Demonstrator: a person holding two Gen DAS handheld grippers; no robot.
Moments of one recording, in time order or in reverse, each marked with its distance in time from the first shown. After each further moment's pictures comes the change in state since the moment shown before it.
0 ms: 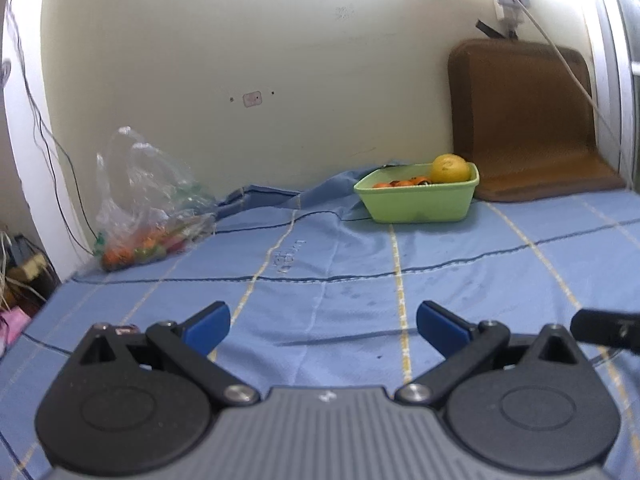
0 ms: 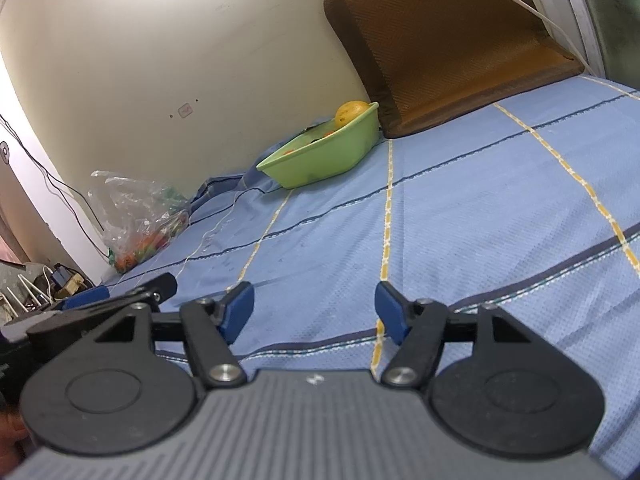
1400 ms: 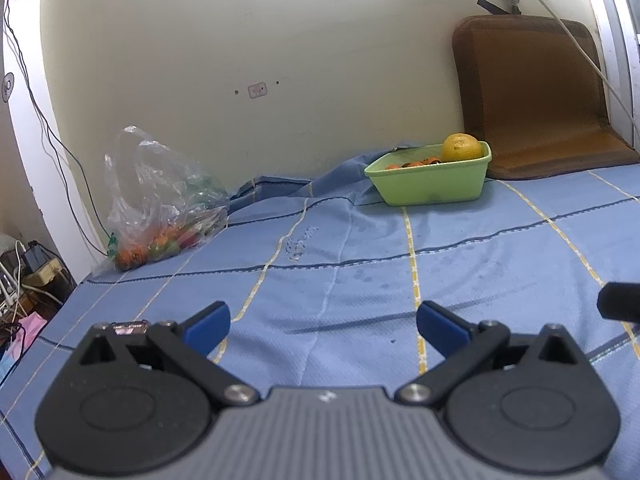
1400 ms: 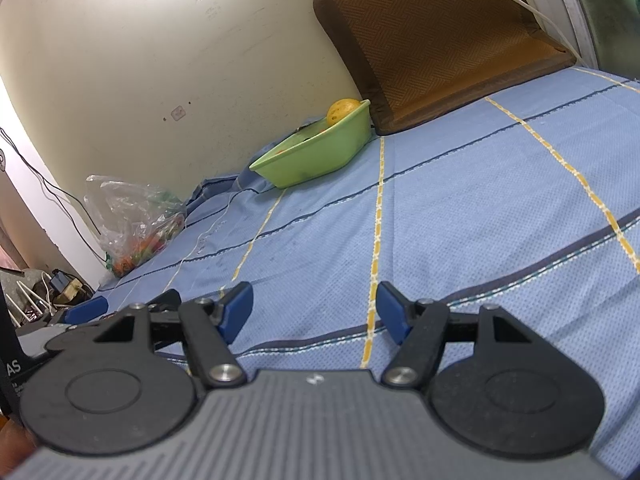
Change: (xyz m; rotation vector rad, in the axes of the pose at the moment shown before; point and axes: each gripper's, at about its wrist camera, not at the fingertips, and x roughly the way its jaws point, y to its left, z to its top) left arm 0.008 -0.004 -0.006 0.032 0.031 0.057; right arm -0.002 -0.006 -0.001 0.021 0.002 -0.004
